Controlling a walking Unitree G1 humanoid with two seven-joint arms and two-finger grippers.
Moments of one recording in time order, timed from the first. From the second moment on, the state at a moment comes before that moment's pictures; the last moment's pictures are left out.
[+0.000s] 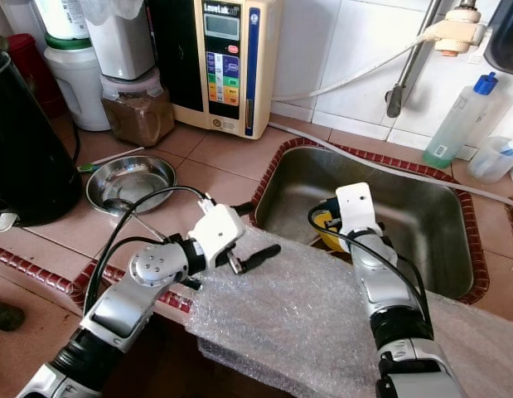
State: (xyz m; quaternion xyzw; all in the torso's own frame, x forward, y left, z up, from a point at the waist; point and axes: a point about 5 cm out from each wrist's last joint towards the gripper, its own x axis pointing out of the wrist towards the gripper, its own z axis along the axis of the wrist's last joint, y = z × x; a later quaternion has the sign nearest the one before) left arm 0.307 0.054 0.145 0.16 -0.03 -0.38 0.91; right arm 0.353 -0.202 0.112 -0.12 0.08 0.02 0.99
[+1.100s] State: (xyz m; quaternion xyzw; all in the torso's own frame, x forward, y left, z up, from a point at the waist) left arm 0.310 0.137 0.143 0.07 0.00 0.00 1.00; right arm 0.332 -0.123 0.167 -0.03 -0.07 0.28 0.96
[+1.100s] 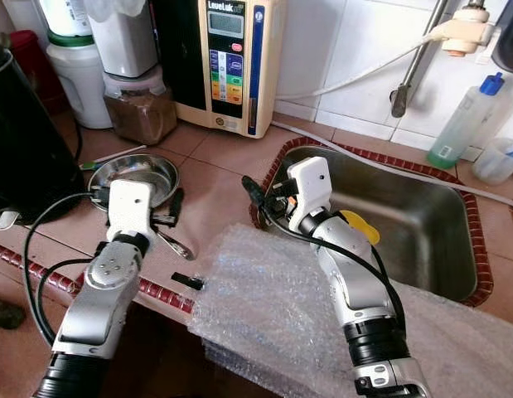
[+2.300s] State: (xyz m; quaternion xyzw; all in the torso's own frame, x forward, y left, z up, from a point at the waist) left arm 0.278 0.149 0.145 -0.06 0.16 0.03 0.99; right arm 0.329 -0.118 0.166 -0.03 -0.05 0.31 0.95
